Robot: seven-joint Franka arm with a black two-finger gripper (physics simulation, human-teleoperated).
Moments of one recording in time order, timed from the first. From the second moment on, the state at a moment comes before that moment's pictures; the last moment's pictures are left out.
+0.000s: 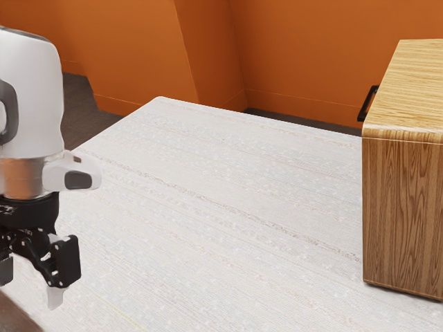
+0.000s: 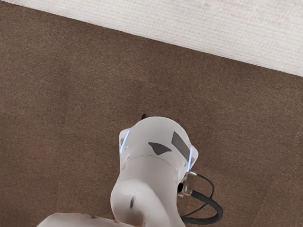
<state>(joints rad) 0.05 -0.54 -0.08 -1.95 0.02 0.96 -0.24</state>
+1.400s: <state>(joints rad) -0.03 0.19 -0.16 -1.53 -0.65 2.45 0.17</state>
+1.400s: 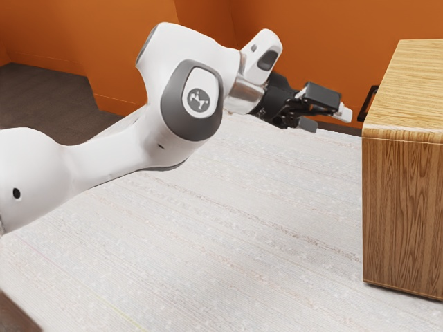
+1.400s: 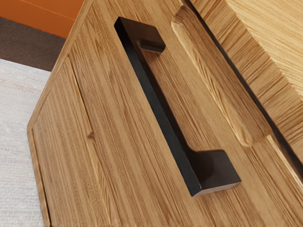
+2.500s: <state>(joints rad) -0.01 0.43 -0.18 -1.24 -0.67 2.39 0.23</state>
